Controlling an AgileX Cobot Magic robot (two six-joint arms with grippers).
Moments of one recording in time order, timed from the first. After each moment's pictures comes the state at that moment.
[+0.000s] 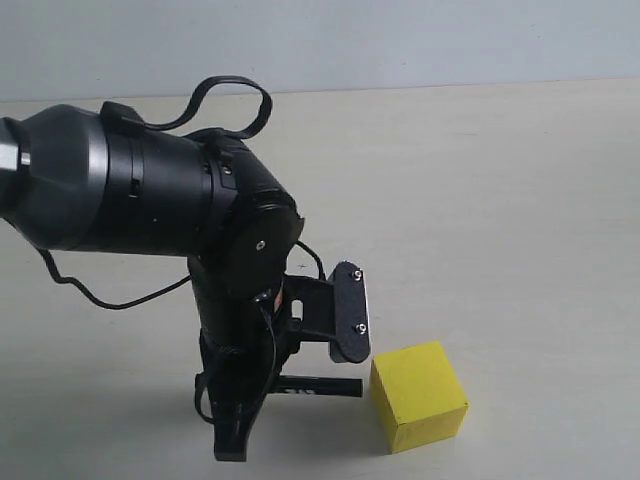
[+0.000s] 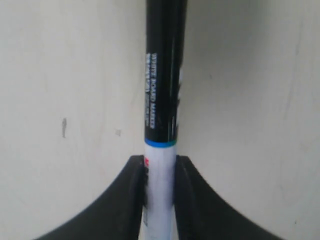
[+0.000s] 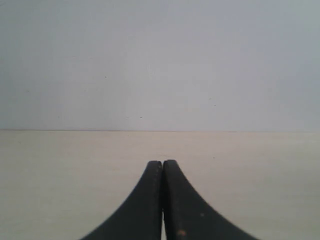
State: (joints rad) left arm -0.97 1.90 -1.12 0.07 0.90 0.62; right arm -0.01 0.01 0.00 -0.08 0.12 0.08
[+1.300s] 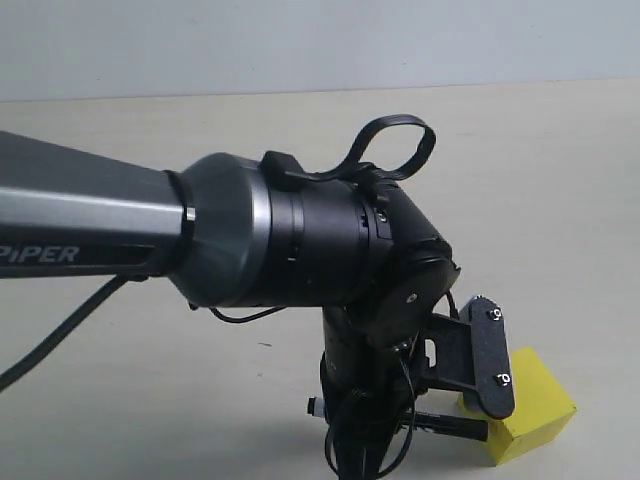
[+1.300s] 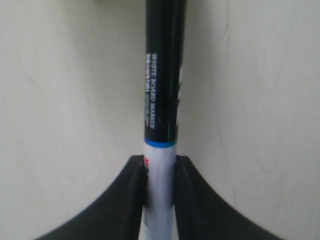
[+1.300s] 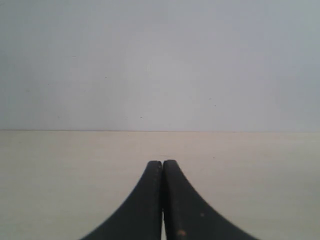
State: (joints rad) left arm -1.16 2.04 -1.36 0.02 0.91 0.59; right arm -0.01 0.01 0.00 -0.08 0.12 0.08
